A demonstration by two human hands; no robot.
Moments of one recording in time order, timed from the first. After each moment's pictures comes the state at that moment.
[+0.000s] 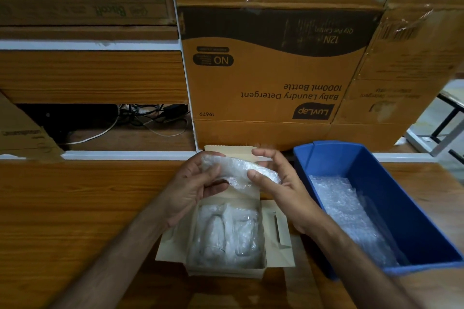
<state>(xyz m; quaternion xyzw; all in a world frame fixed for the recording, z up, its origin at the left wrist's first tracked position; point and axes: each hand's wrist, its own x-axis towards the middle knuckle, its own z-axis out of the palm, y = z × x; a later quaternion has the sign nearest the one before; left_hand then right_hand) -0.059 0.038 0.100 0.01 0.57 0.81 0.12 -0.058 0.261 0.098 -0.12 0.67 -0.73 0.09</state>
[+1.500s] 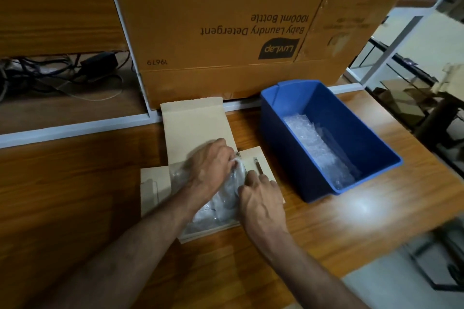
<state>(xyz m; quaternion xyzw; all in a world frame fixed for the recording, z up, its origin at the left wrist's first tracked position) -0.108 0.101 -0.029 0.22 0.96 0.18 -0.06 0.008 0.191 0.009 0.04 0.99 0.03 0.09</state>
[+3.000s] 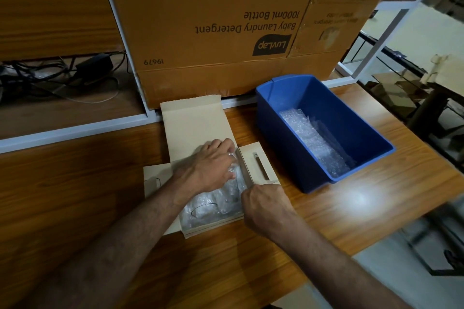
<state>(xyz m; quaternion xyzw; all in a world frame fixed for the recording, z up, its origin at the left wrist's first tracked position) -0.110 0.078 -0.023 0.42 0.90 0.06 0.07 0.020 0.199 0.023 -0.07 0.97 0.12 0.19</state>
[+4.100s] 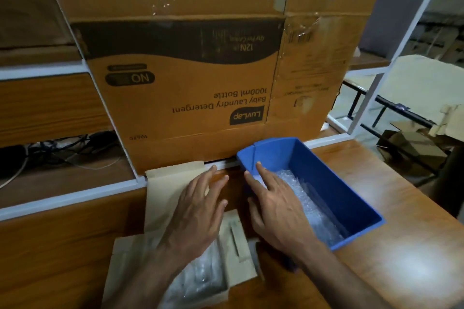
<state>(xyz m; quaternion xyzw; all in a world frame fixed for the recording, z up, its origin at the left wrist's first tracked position) -0.088 0.127 0.035 0.29 0.93 0.19 -0.14 -0.035 0.327 0.067 -0.03 0.98 -0.14 -0.10</state>
